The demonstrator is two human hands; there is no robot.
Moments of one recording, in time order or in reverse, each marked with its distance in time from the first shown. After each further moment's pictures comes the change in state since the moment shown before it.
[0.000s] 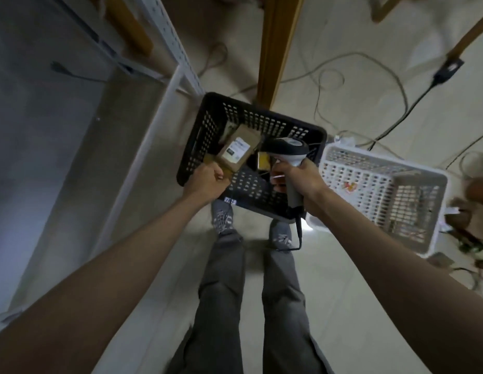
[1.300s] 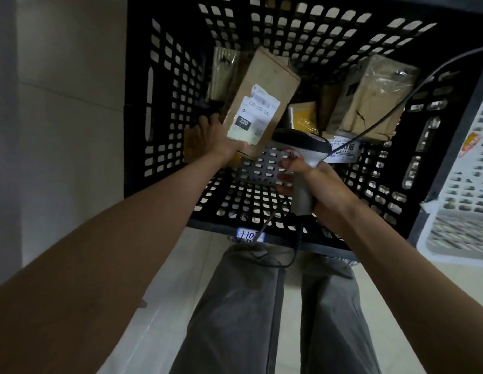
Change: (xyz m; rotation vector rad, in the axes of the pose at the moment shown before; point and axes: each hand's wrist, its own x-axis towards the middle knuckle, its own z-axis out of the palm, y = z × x) left_hand 0.363 -0.136 0.224 0.178 -0.075 -0.139; right_hand 0.301 0.230 0.077 0.345 -0.048 0.168
